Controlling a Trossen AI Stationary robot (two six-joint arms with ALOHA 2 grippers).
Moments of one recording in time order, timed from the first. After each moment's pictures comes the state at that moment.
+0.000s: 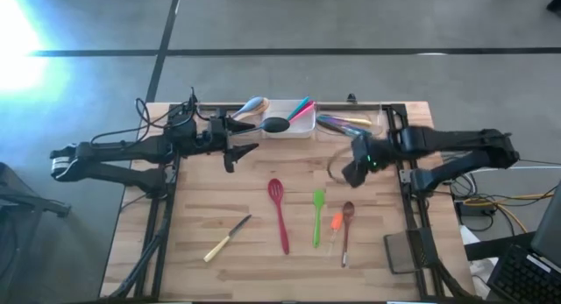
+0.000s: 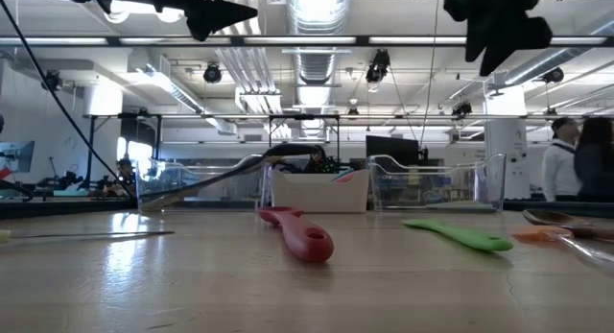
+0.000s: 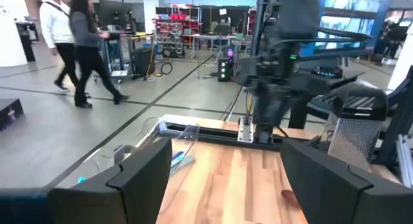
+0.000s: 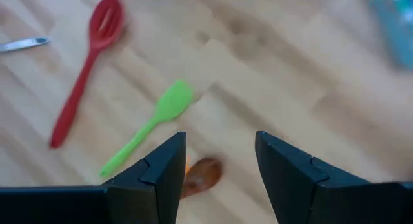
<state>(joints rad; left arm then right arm) 0.20 0.93 0.71 0.25 0.00 -0.03 0.00 1.18 1.18 -1.17 0.12 0.93</state>
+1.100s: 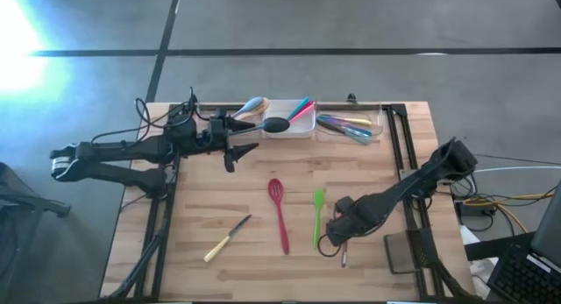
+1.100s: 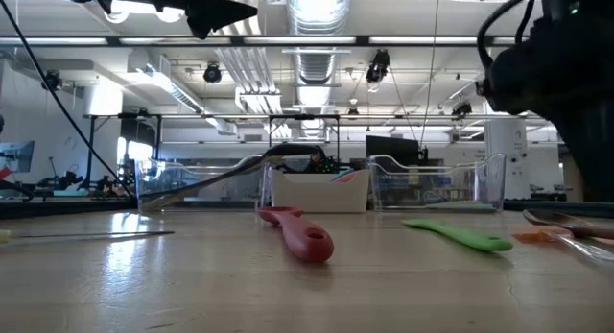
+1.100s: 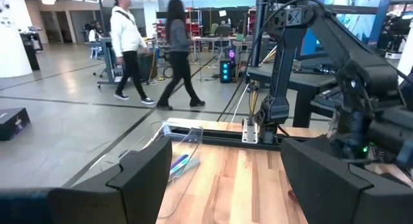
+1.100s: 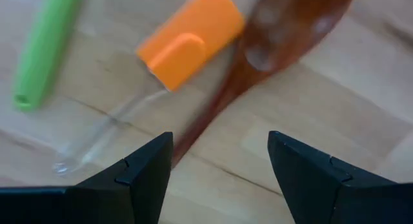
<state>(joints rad) 0.21 0.93 0.71 0.26 0.00 0.02 0.48 1.67 1.04 -0.90 -0.07 1.62</state>
